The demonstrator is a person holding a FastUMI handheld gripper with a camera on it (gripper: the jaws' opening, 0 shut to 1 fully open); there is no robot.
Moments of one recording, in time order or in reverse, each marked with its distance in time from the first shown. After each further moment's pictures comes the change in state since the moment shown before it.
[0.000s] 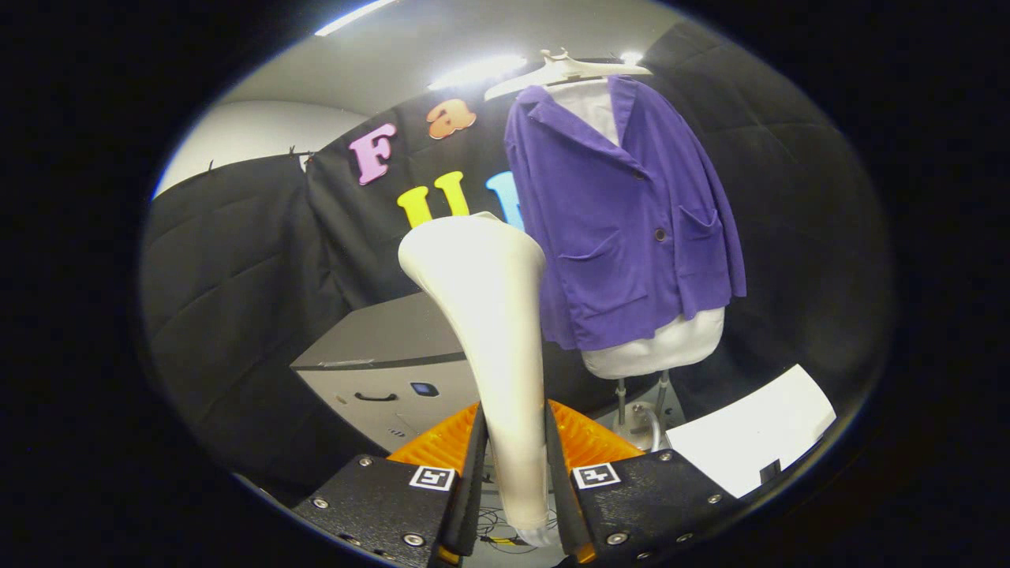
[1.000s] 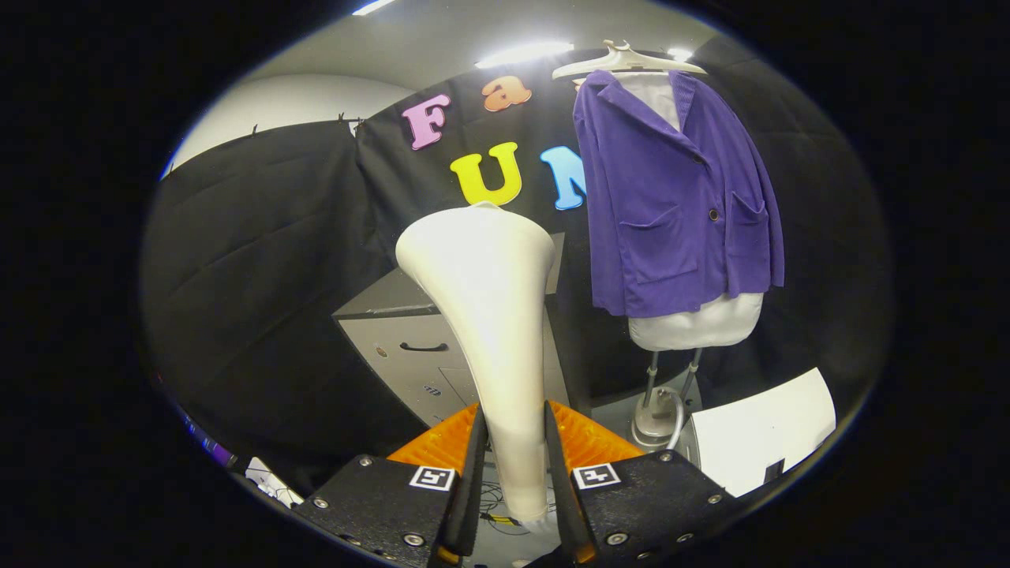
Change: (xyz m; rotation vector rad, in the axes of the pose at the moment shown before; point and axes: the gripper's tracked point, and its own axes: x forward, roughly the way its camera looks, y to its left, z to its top) arm -0.023 0.046 -0.050 -0.064 0.097 0.096
